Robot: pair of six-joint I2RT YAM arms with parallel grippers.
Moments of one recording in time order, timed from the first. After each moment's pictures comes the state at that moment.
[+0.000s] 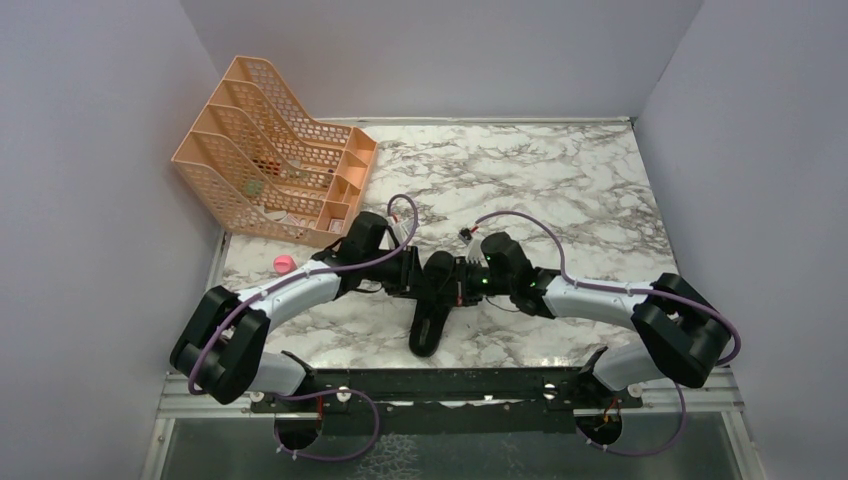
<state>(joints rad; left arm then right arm) -0.57 1.36 0.67 -0.10 0.72 -0.64 0.82 1.42 0.59 0.26 -0.41 0.78</state>
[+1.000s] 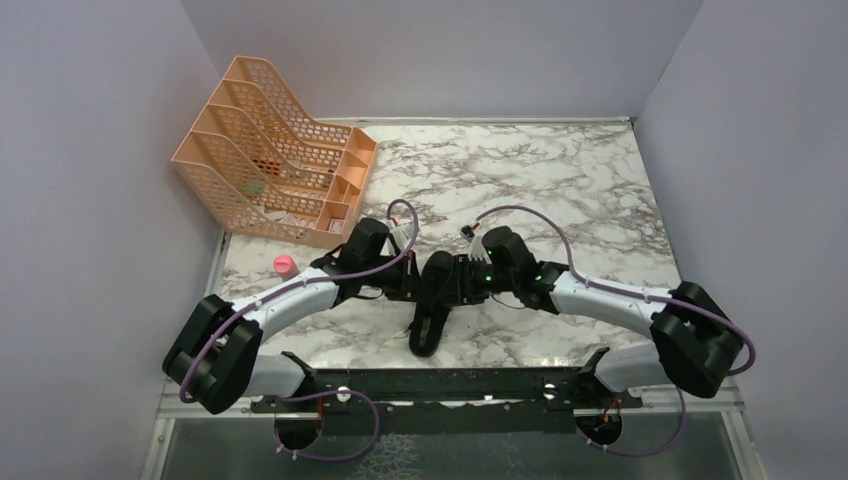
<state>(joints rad) -0.62 1.31 0.63 -0.07 0.64 -0.64 0.81 1.37 0.64 0.09 -0.41 0.72</state>
